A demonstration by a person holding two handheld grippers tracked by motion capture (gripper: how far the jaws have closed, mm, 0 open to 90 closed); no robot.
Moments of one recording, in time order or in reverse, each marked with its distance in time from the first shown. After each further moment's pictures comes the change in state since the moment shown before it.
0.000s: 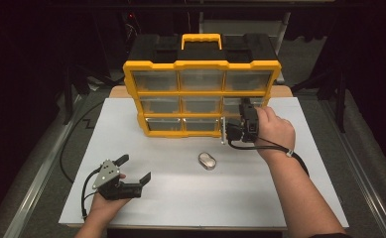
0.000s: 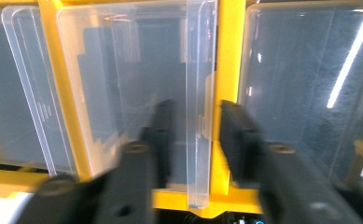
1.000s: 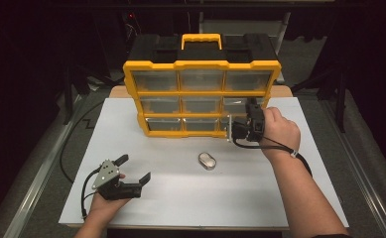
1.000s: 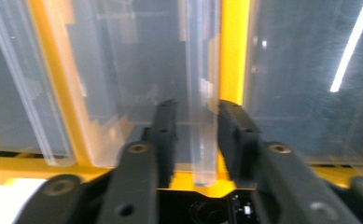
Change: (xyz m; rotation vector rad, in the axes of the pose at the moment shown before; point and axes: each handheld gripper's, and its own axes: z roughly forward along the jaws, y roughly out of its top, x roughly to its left) left arm 0.001 0.000 -0.001 0.000 0.003 0.006; right arm -0.001 -0.013 0.002 0.050 -0.010 0.046
